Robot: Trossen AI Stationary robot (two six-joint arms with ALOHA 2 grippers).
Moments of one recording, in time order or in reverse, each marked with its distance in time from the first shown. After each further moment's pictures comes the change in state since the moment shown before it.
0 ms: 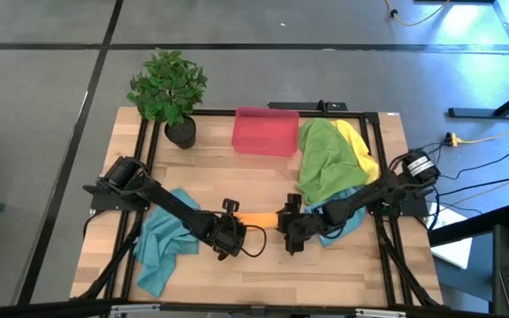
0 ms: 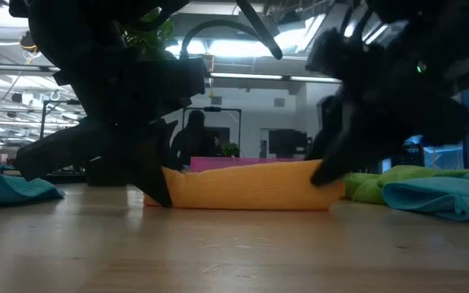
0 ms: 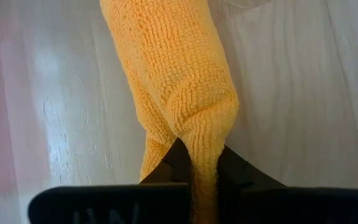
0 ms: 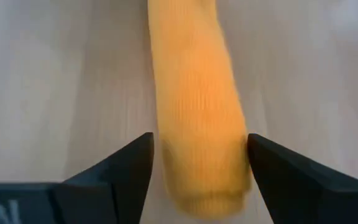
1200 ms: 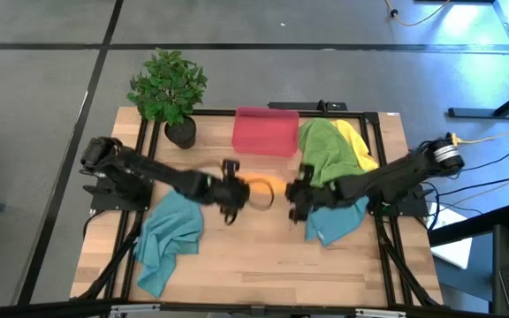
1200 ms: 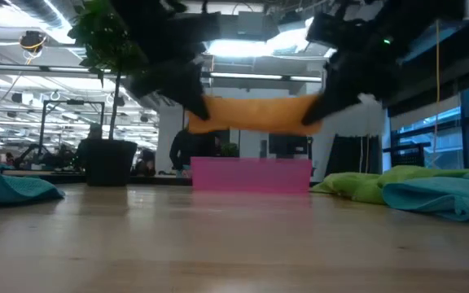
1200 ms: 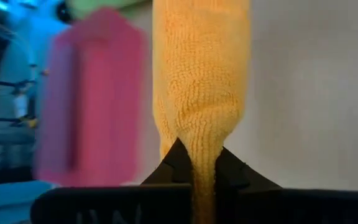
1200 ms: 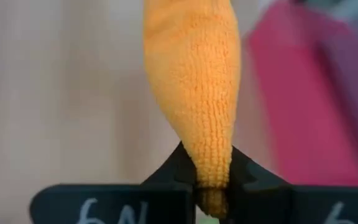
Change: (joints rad) left arm 0.276 -0.294 -0.003 -0.014 -0.122 0.306; right arm -0.194 -0.287 0.000 -0.232 0.147 -0.140
